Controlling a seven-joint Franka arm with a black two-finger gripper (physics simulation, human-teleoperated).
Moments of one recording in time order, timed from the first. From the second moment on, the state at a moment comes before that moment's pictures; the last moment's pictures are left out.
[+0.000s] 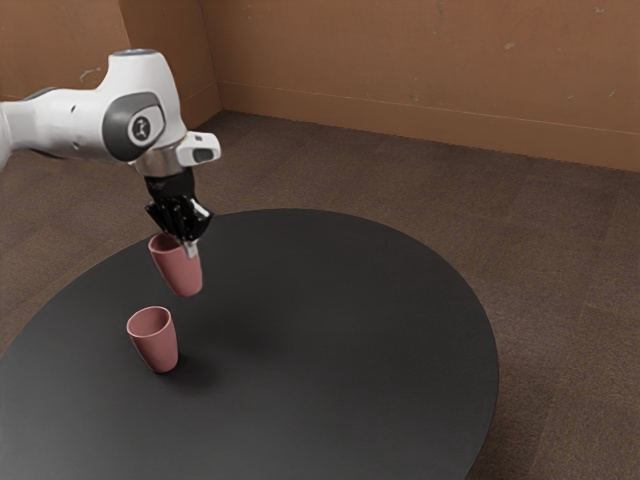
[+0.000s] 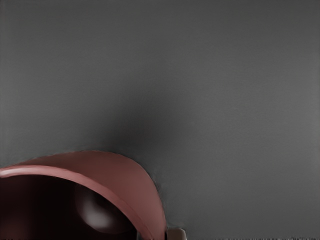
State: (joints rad) arm -0.06 0.09 0.17 -1.89 -0.05 1.92 0.11
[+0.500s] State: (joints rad) arm -0.05 -0.04 0.17 -2.05 0.01 1.87 0.03
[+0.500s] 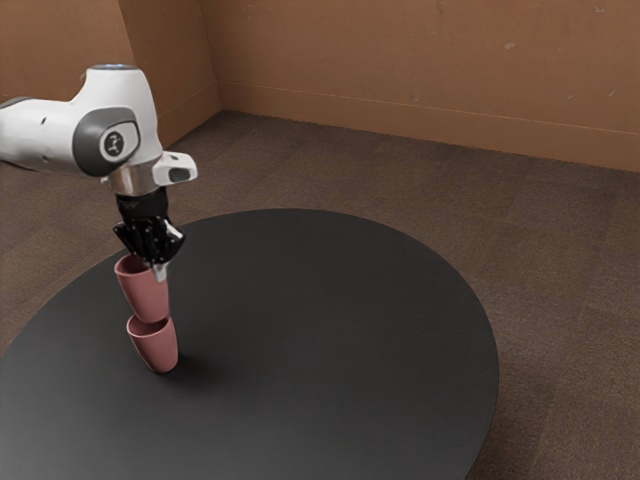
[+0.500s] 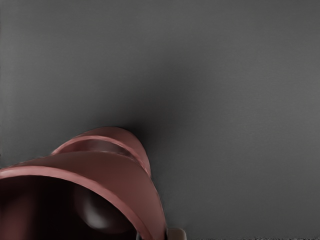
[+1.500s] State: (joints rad) arm -0.02 -0.02 0.17 -2.08 0.01 1.89 -0.05
